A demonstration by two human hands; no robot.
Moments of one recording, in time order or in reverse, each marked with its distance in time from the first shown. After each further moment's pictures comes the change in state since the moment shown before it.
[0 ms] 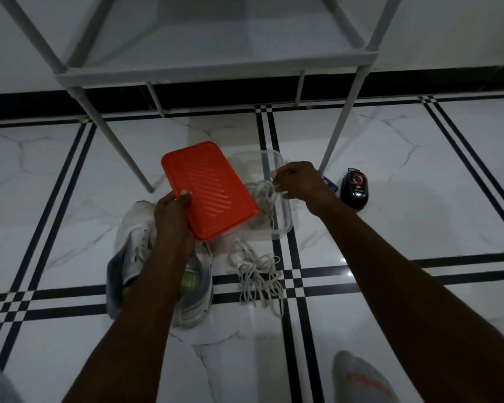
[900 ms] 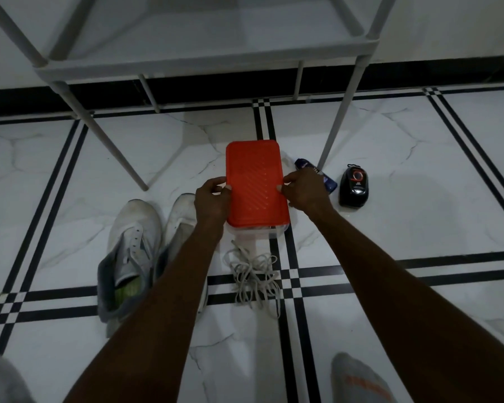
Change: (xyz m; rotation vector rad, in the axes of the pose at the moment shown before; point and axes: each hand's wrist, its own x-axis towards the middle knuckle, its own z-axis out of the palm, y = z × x) left_hand 0.036 -0.053 0.059 0.631 -0.050 0.290; right_hand 0.011 0.033 -0.001 -0.429 0.127 -0.072
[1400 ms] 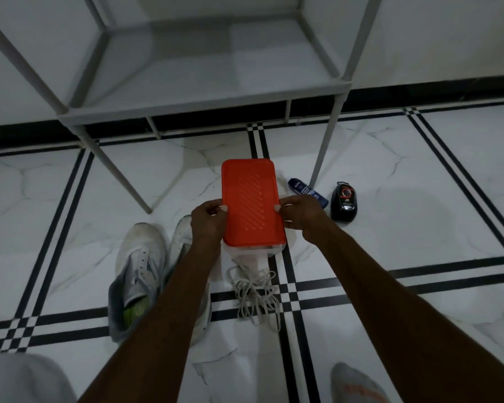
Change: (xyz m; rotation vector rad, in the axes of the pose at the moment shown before) left_hand -0.005 0.013 -0.012 -0.087 -0.019 -0.106; right_hand -0.019 -0.008 -0.015 0.561 -0.108 0.346
